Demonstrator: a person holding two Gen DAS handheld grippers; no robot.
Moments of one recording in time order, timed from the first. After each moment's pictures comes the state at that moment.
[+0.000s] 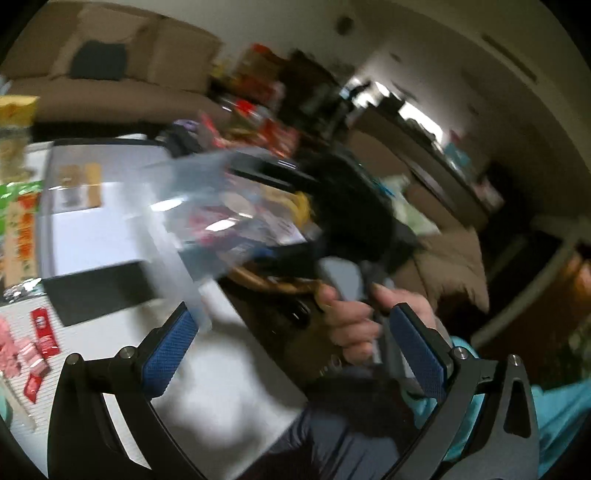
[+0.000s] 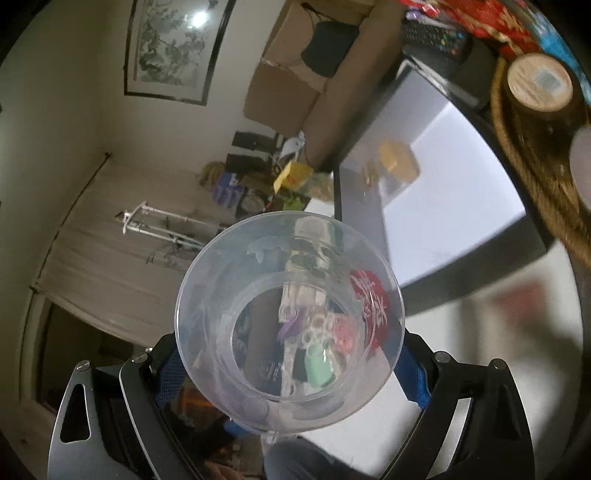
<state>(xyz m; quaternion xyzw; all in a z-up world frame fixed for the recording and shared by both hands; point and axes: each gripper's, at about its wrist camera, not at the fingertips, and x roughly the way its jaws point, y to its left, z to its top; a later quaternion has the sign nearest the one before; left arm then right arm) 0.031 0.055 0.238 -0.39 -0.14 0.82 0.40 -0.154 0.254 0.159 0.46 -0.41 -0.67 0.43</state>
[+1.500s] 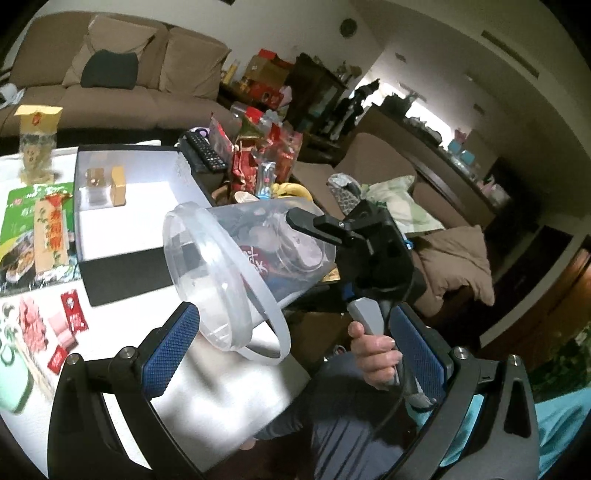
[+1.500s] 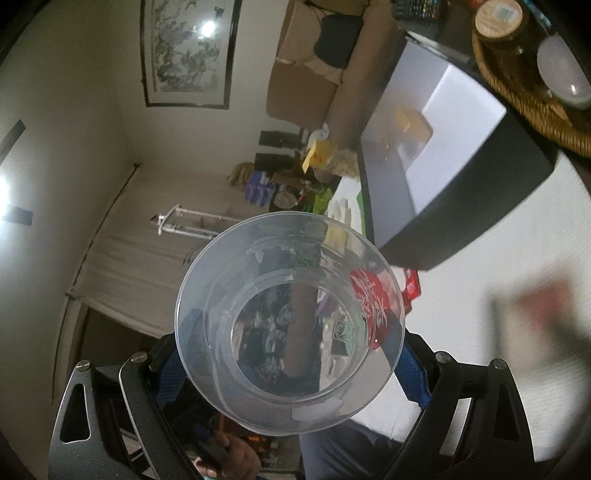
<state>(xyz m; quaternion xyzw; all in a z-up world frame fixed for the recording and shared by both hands) 0.050 0.016 0.272 -0.39 -0.14 0.84 0.36 -0.085 0.275 0.154 0.43 -0.47 -0.63 0.45</state>
